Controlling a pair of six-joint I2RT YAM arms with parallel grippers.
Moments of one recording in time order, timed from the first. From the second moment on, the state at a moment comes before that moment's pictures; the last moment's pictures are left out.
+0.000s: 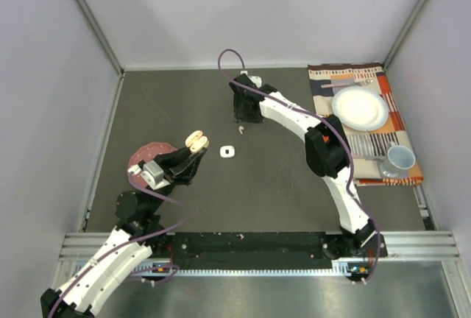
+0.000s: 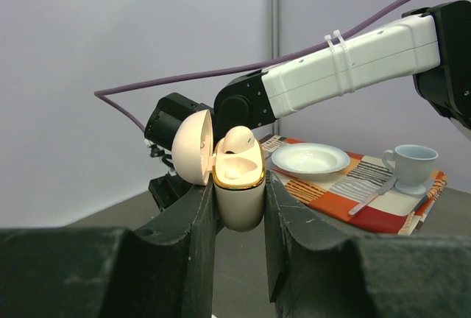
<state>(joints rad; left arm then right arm) -0.57 0.30 0.18 0.67 0.22 -0.07 0.69 2.28 2.00 -0.76 0.25 0.63</state>
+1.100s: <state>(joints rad) -0.57 0.35 0.18 0.67 0.20 -0.04 0.71 2.38 2.10 -0.77 0.26 0.63</state>
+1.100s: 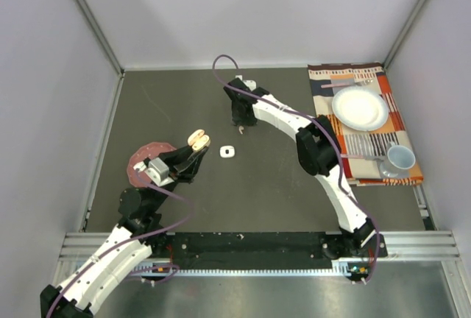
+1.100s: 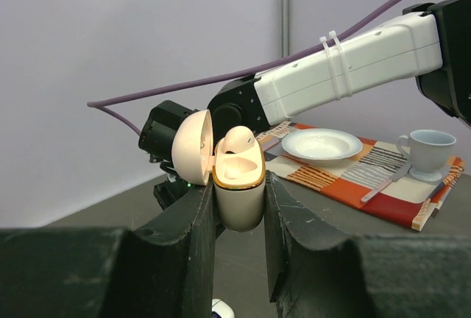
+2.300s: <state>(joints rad) -0.57 0.34 0.18 0.66 0.18 -0.03 0.73 2.44 2.14 -0.80 0.31 0.66</state>
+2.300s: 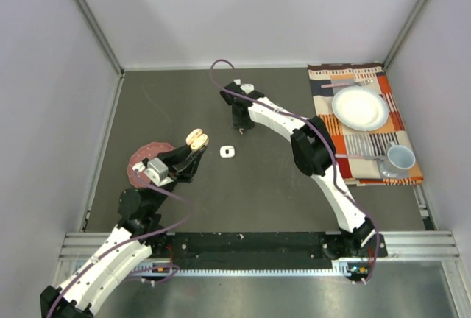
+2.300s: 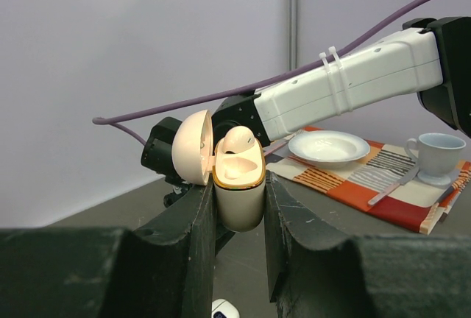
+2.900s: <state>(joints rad) -0.57 0.34 0.18 0.63 0.17 -0.03 0.73 2.46 2.16 -0.82 0.33 0.66</state>
